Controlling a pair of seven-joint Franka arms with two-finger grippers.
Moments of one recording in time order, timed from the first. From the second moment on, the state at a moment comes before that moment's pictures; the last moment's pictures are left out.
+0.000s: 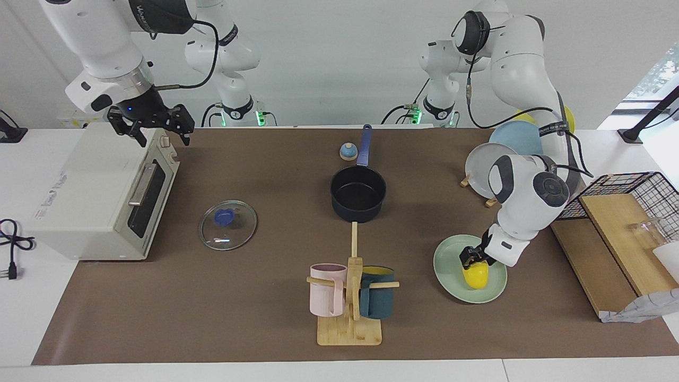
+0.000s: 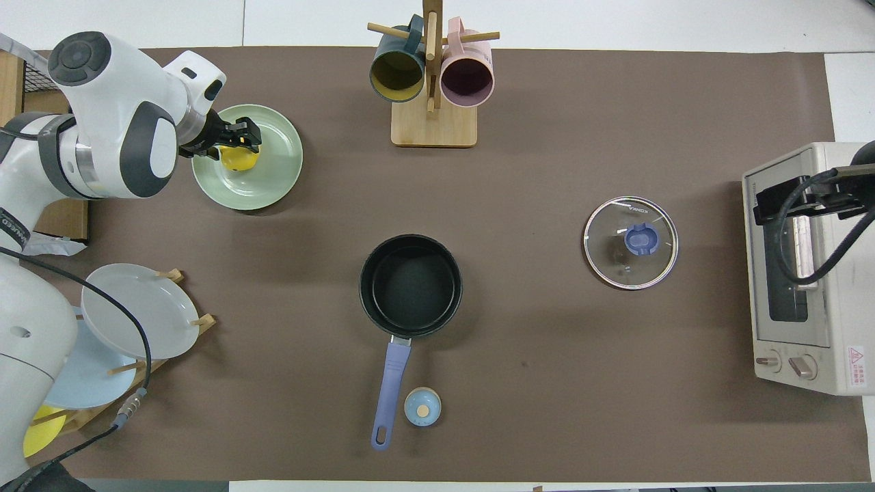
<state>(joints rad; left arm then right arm) -0.08 0.57 -0.08 -1.50 -0.02 2.11 -0.21 0.04 0.02 -0.03 -1.53 -0.03 1.48 -0.03</state>
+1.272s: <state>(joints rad) -0.06 -0.09 -0.07 -1.62 0.00 1.43 -0.11 0.05 0.02 -0.02 -1.53 -0.03 1.49 -0.03</state>
